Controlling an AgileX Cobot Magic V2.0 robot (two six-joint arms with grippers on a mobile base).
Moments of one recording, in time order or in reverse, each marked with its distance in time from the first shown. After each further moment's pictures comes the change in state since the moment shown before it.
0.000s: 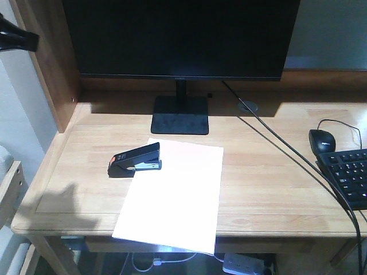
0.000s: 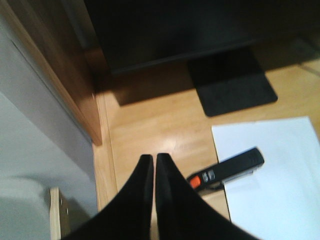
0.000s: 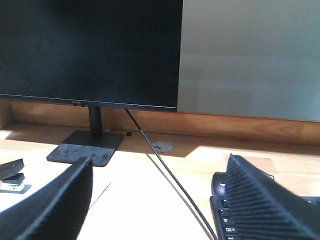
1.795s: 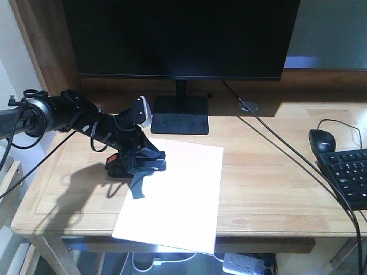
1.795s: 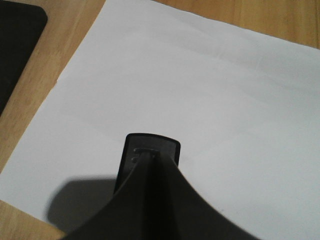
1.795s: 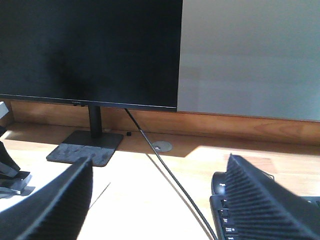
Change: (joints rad) left arm -0.003 0.984 -0.154 -0.981 0.014 1.674; right arm 0.000 0.000 0.000 0.000 0.000 0.000
